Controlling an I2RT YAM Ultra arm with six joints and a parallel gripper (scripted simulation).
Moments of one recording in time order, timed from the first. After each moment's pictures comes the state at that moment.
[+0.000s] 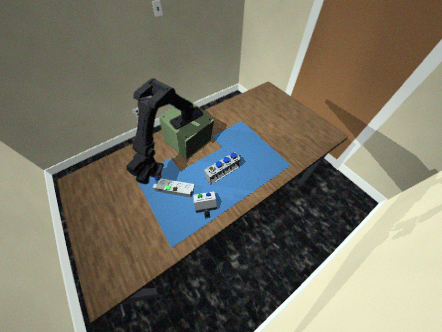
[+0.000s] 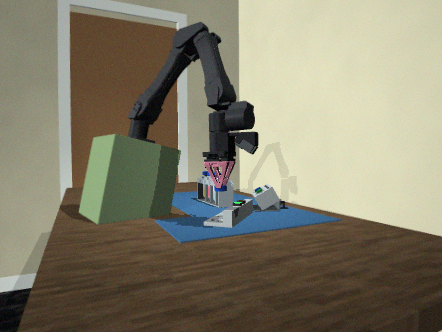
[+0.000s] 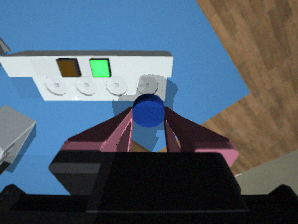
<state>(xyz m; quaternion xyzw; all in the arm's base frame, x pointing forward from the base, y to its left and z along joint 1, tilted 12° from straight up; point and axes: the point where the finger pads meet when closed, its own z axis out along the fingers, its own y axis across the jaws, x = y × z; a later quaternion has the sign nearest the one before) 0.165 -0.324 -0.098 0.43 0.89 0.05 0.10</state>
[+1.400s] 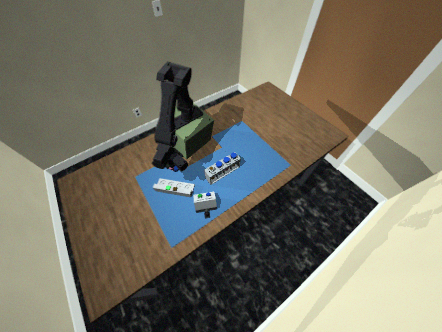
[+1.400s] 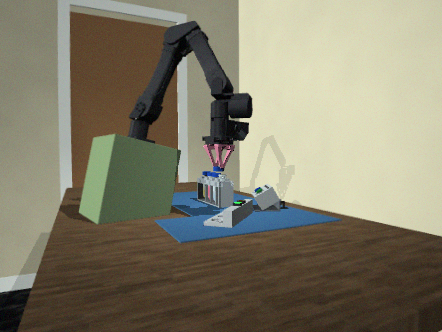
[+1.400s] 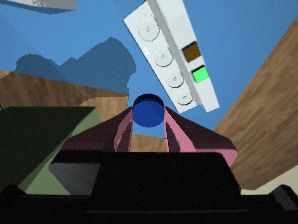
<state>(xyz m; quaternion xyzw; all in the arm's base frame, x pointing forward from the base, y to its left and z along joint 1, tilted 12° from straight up) 0.207 -0.228 -0.037 -0.05 0.99 0.01 0.10</state>
